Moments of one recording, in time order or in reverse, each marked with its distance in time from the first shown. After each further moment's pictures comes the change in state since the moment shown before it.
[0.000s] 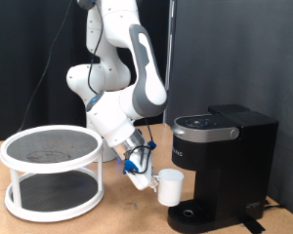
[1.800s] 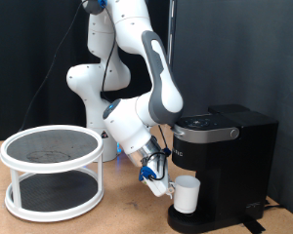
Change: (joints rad) arm 0.003 0.090 0.094 0.071 0.128 0.070 -0.056
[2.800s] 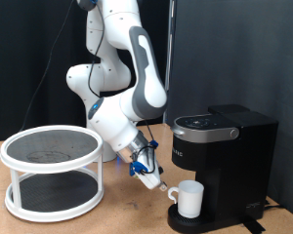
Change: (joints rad) arm -0.074 -0.109 -0.059 -0.103 -0.136 -0.204 -0.065
